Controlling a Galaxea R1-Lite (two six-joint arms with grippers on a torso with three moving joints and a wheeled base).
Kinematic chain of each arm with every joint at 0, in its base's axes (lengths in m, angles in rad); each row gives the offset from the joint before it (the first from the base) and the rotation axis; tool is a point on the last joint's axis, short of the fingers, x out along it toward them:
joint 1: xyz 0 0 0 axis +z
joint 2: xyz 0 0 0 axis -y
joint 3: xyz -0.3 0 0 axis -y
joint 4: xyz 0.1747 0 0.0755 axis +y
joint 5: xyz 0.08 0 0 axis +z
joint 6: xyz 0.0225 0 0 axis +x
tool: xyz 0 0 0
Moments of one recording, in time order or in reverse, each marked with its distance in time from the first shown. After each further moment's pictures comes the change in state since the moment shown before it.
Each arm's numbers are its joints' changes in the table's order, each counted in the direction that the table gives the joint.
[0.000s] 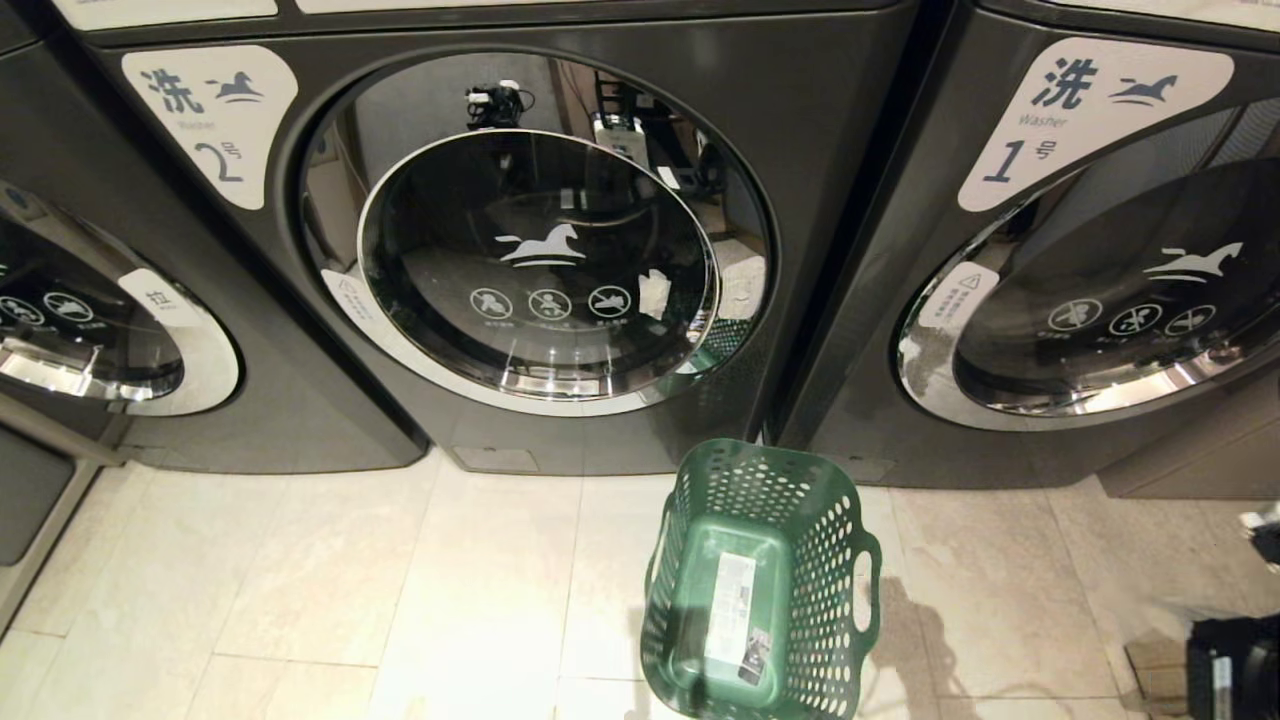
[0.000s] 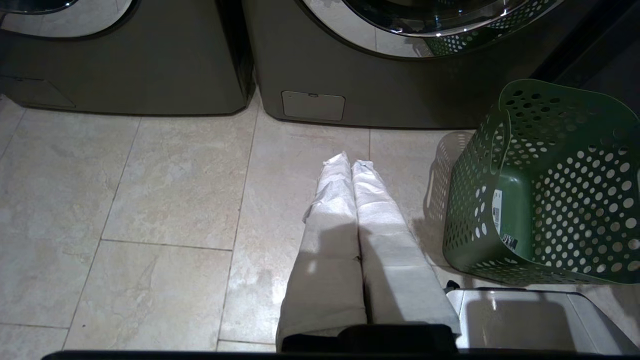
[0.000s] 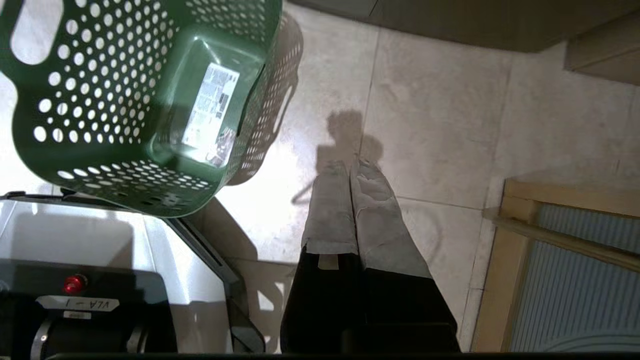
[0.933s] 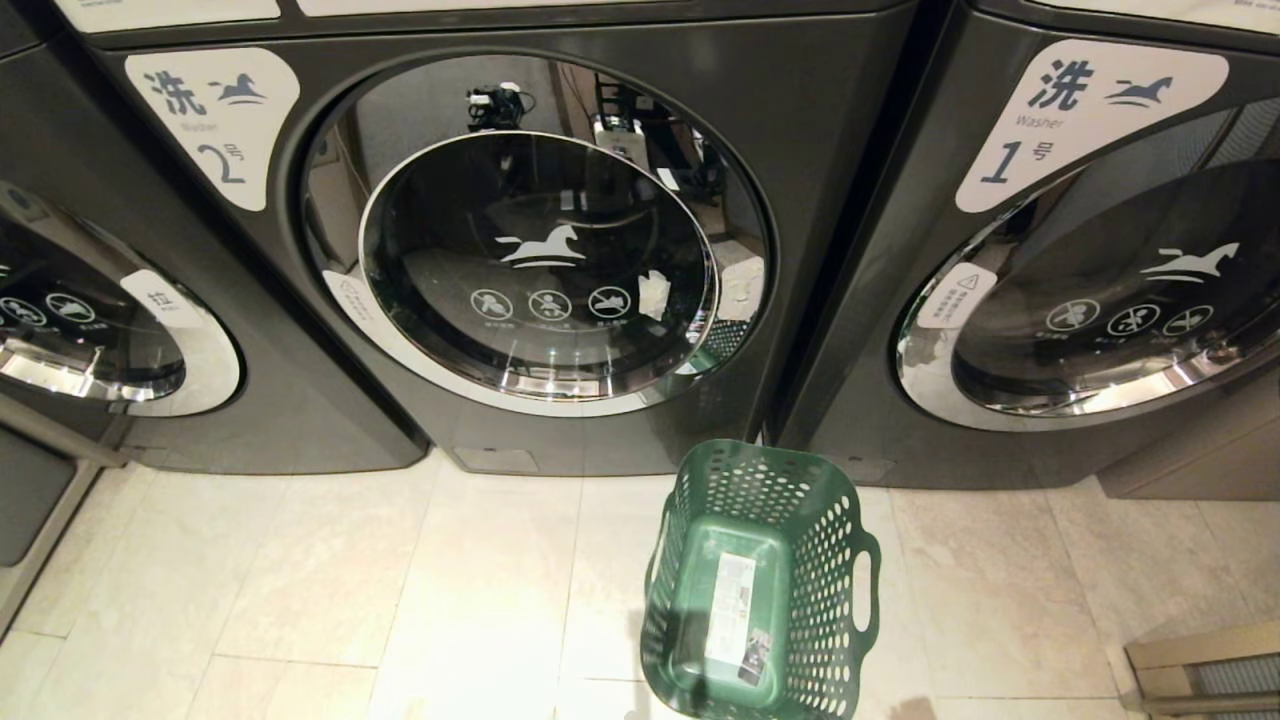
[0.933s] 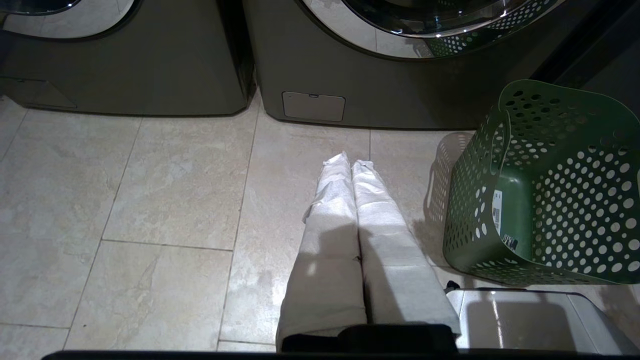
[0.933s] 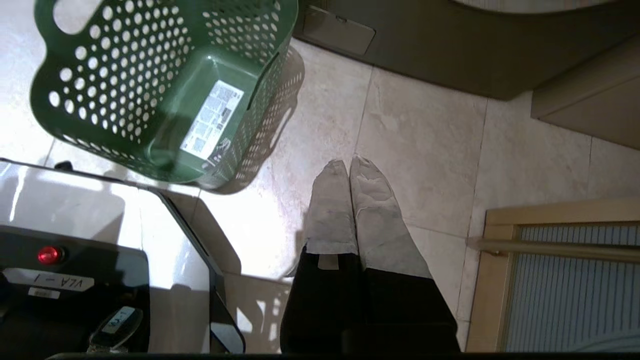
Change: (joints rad) left arm 0.001 0.000 0.000 0.000 0.000 0.000; right arm -0.057 0.800 -0.237 0.334 0.095 -0.109
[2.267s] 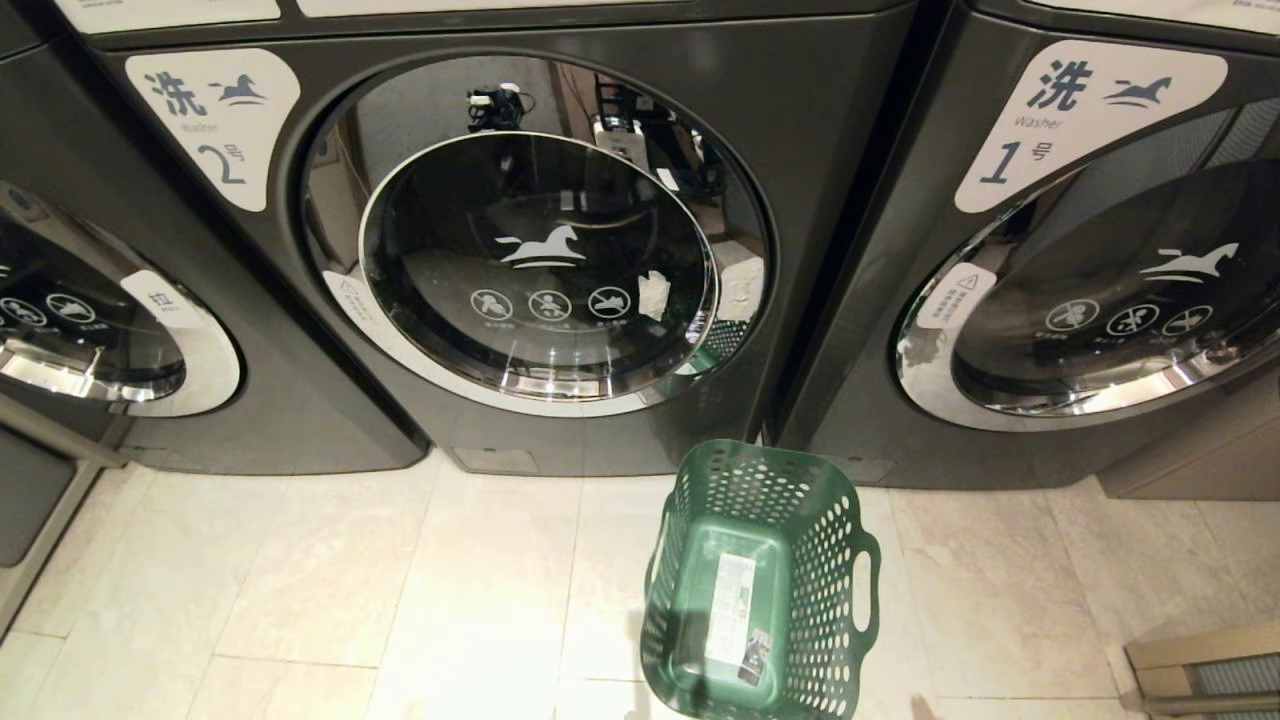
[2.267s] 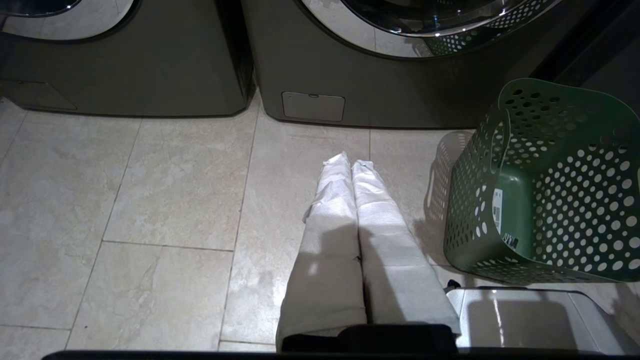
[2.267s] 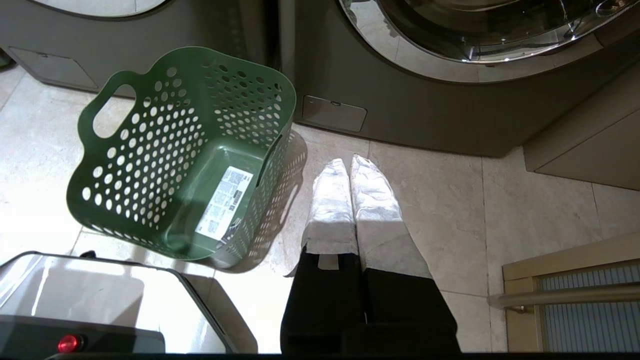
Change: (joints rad) left arm 0.000 0.000 0.000 0.001 0.000 0.006; right arm 0.037 0.229 -0.002 0.014 -0.037 0.109
